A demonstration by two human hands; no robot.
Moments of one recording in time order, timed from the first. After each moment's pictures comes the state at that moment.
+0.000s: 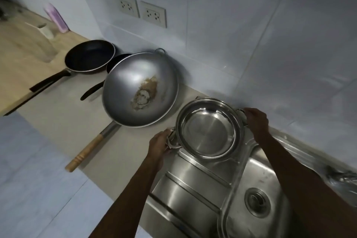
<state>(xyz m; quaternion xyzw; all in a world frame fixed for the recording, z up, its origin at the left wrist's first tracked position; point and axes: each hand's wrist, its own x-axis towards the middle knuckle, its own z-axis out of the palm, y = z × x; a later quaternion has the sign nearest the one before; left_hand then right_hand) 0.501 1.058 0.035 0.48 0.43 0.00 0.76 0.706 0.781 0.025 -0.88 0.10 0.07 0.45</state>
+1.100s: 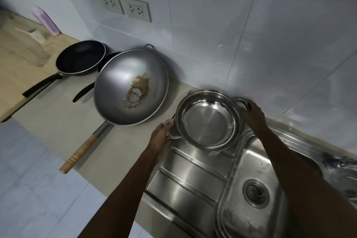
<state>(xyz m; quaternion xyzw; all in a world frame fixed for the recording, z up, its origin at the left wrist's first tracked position) 0.524 1.039 0.025 0.52 0.36 -0.04 0.78 0.711 0.749 0.004 -0.89 0.06 0.12 0.44</state>
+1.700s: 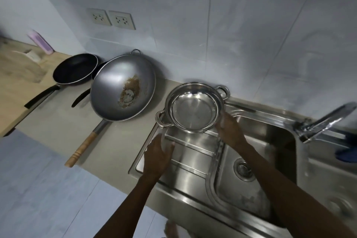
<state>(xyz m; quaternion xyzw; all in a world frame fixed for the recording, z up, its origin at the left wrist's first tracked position) 0.401 0.978 0.026 0.91 0.21 0.03 0.35 0.549 0.735 0.031 -0.92 -0.09 0.08 0.36</state>
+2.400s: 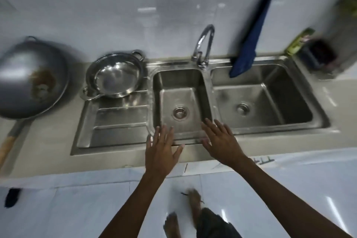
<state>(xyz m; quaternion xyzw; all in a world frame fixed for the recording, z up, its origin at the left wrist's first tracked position) 0.223 0.794 0.014 0.98 -0.18 0.01 0.11 0.194 0.565 0.036 -1.00 -0.05 0.01 0.08</state>
